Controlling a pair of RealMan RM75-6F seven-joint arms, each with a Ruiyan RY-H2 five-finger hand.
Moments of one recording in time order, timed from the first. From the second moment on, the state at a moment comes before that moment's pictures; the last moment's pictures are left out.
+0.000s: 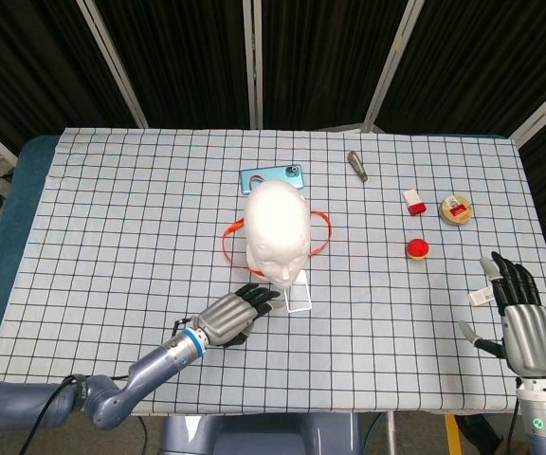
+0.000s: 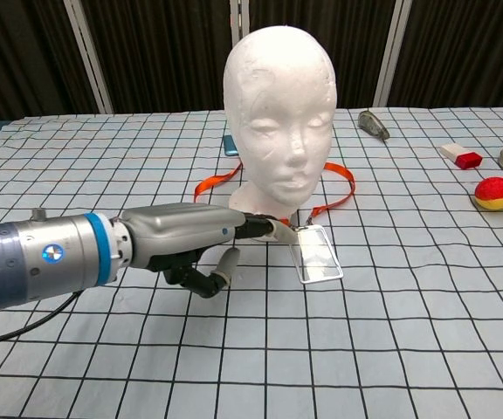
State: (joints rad) left arm -0.83 -1.63 -0.12 -1.62 1.19 0.71 0.31; right arm 0.13 -1.17 0.04 -1.65 -1.50 1.61 0.07
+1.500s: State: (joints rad) left arm -1.05 -1.75 -0.04 -1.62 0.91 0.65 0.43; right arm 0.09 -1.15 0.10 -1.64 -1.50 1.60 0.11
